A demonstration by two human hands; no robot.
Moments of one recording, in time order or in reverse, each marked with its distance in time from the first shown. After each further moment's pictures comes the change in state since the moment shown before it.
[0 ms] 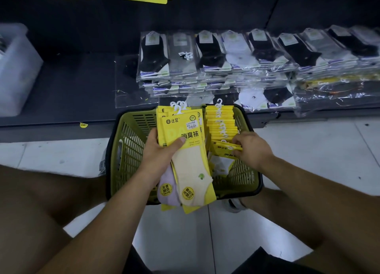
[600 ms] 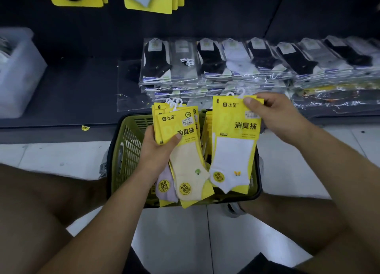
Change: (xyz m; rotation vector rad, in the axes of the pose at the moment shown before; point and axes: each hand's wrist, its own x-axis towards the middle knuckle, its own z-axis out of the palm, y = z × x) left_hand 0.003 0.015 -0.004 0.023 0.034 0.097; right_hand 0.000 -0.027 -0.127 0.991 0.141 -0.062
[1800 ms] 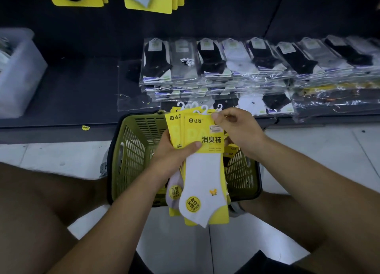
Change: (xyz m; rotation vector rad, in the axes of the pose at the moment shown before) left_hand -0.024 0.017 0.022 0.002 -0.194 -0.136; right_hand -0.006 0.011 0.078 0.096 0.042 0.182
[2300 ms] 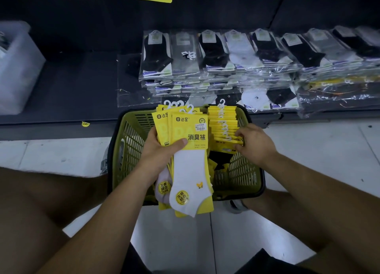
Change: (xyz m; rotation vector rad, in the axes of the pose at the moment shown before) left_hand 0.018 -0.017 -0.030 0.007 0.118 -0.041; right_hand 0.013 0.092 -0.043 -1.030 -0.010 -0.134
